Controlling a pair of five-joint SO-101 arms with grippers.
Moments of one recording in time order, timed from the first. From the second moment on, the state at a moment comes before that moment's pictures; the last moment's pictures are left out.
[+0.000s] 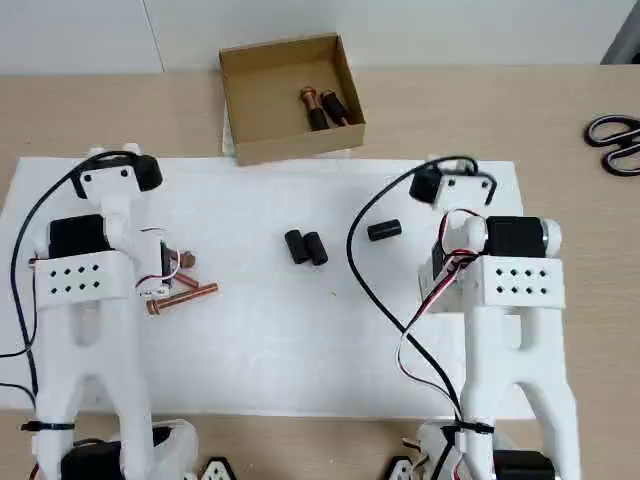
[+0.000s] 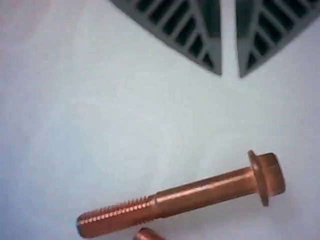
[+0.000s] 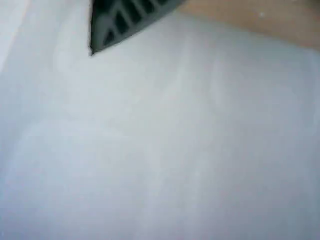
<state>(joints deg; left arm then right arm) -12.7 -21.9 23.1 94.1 5.1 -1.6 -25.5 21.8 94.2 6.5</state>
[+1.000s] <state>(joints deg) -12.7 -21.9 23.1 94.1 -15.4 -7.4 -6.9 22.3 69.0 68.8</state>
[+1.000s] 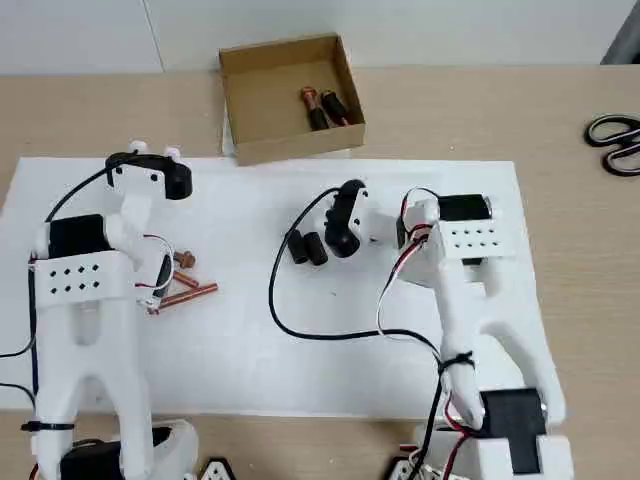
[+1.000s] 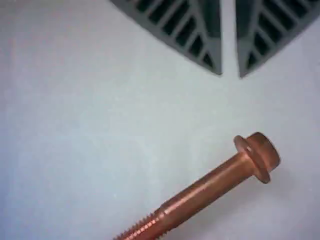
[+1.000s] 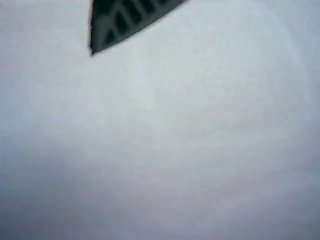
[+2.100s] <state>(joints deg) -12.7 -21.9 17.6 93.2 -15.5 -11.4 21.6 -5.8 68.7 70.7</state>
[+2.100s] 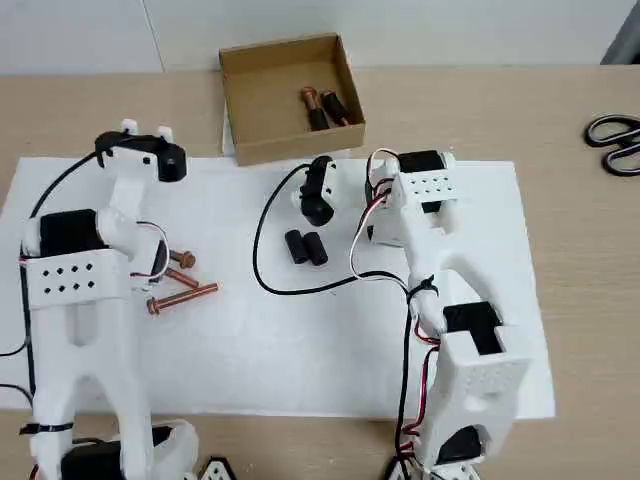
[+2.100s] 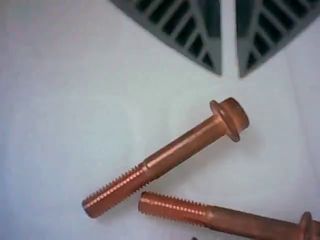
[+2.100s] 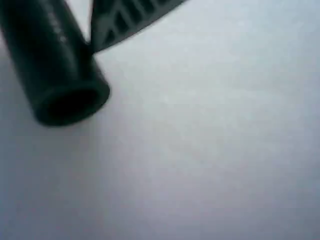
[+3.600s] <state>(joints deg) -12.7 -21.9 17.6 93.2 -15.5 -15.3 19.5 -8.6 71.4 60.2</state>
